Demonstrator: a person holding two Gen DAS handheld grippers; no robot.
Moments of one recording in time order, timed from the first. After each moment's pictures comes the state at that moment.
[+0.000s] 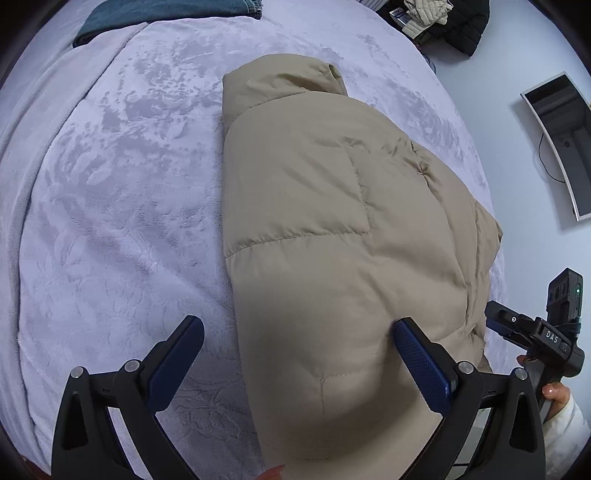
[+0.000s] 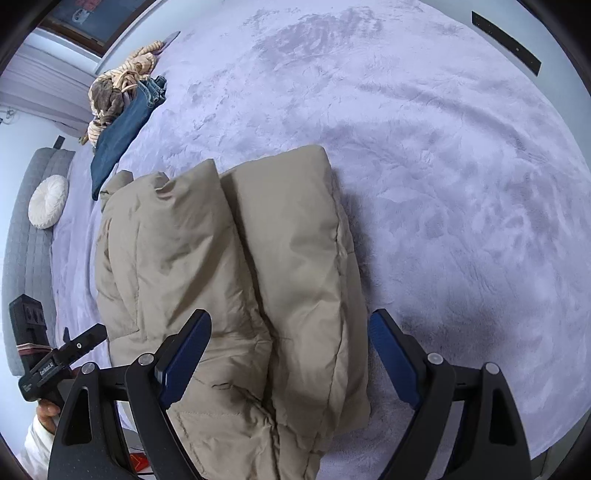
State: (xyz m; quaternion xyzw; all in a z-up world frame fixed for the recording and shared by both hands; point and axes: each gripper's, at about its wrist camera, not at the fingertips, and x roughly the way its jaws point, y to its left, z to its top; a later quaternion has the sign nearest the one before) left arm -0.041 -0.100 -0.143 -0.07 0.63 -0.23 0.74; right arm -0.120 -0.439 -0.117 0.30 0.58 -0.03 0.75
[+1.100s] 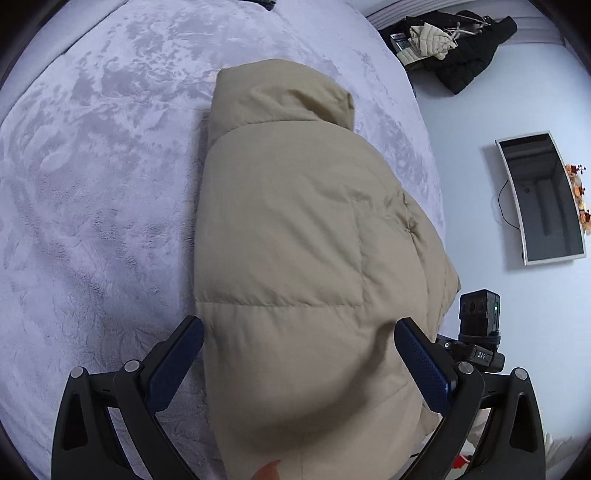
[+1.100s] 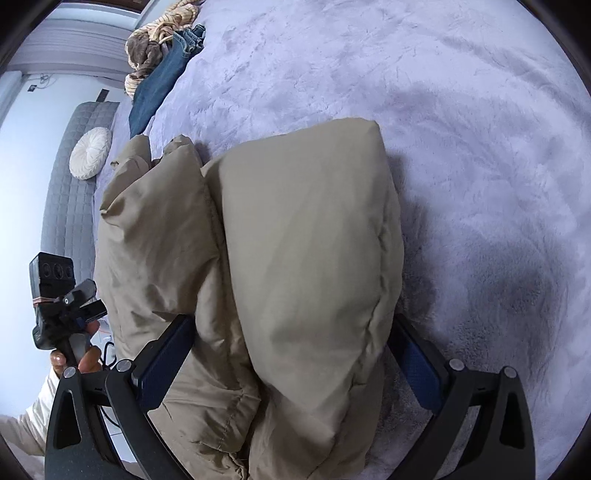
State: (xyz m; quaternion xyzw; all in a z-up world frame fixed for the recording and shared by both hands) left arm 0.007 -0.082 -0.170 -0.21 0.64 -0.28 0.69; right arm -0.056 -0.444 -0.180 0.32 0.63 0.13 0.70
